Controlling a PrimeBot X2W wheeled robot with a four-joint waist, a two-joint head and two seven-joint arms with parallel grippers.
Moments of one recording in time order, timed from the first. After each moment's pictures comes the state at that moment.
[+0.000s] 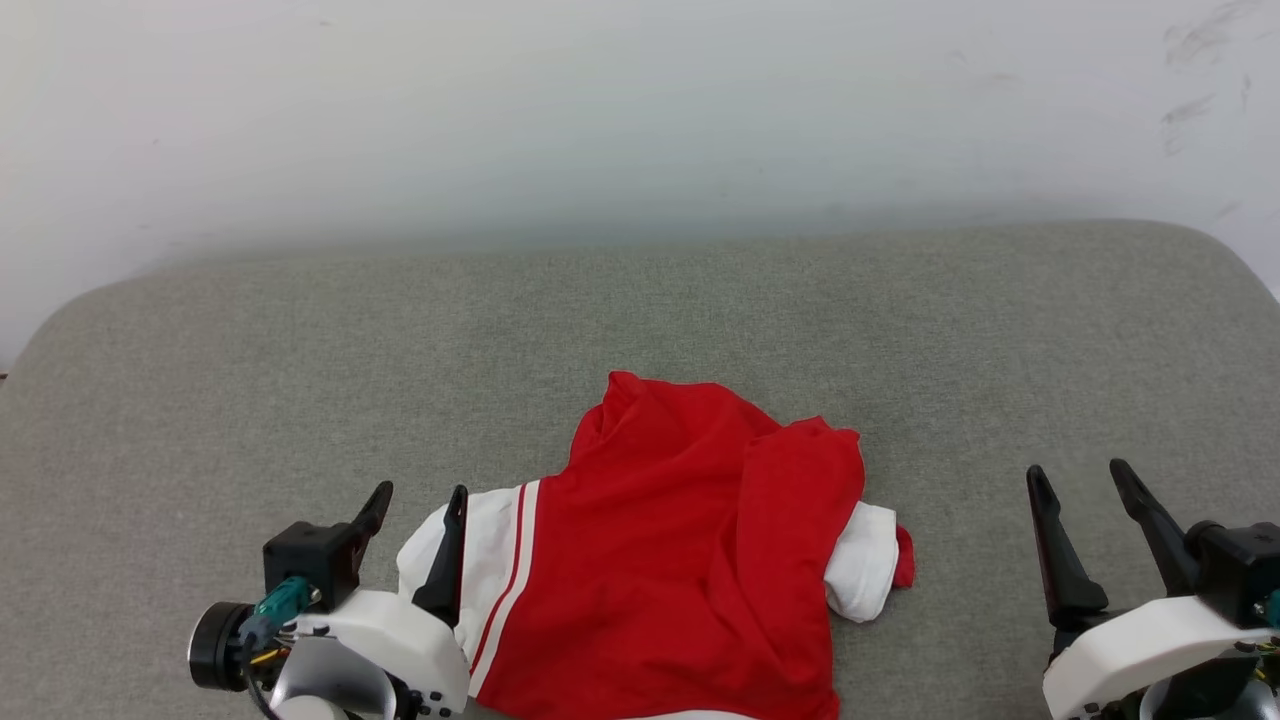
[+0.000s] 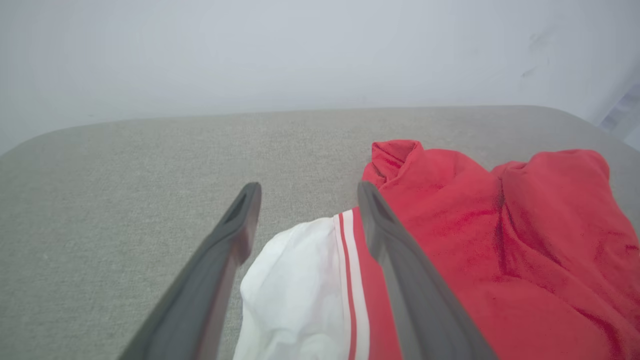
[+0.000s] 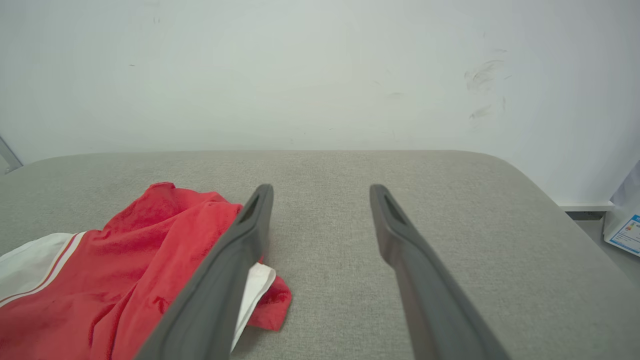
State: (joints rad) left arm -0.13 0.38 -0.41 0.13 -0.51 0.18 -0.06; right arm 0.07 -0.05 -0.09 -0.17 0.12 0.13 0.11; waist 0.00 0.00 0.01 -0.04
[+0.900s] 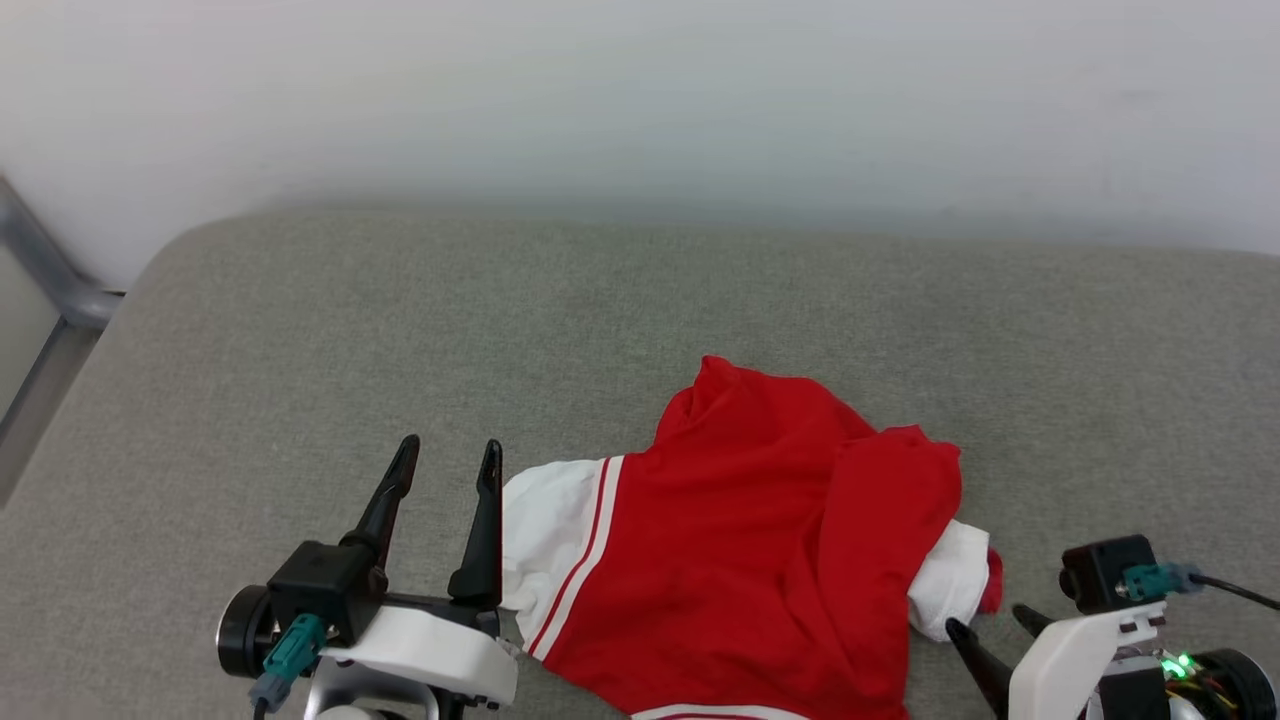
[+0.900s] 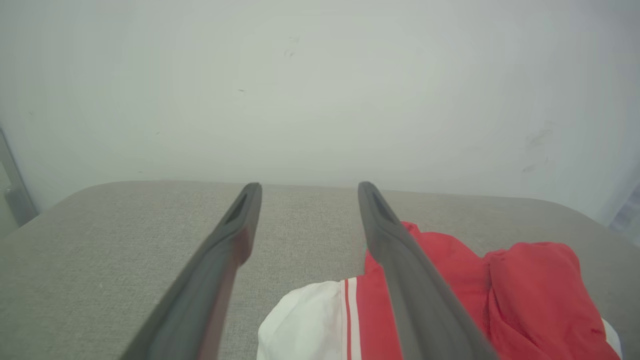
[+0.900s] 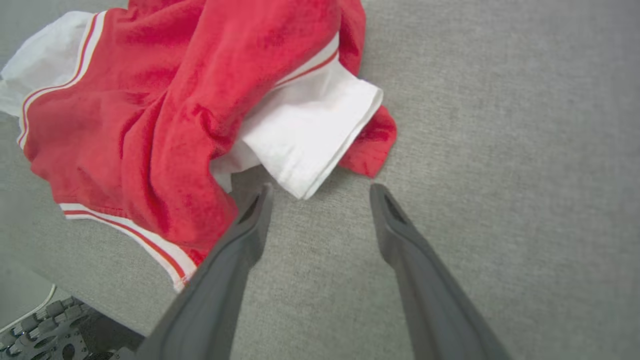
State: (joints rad) left arm -0.06 0.31 -0.41 -0.06 -0.45 0.23 -0.24; right arm 0.09 -0.16 0.03 -0.05 0.27 0.13 0.59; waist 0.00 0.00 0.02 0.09
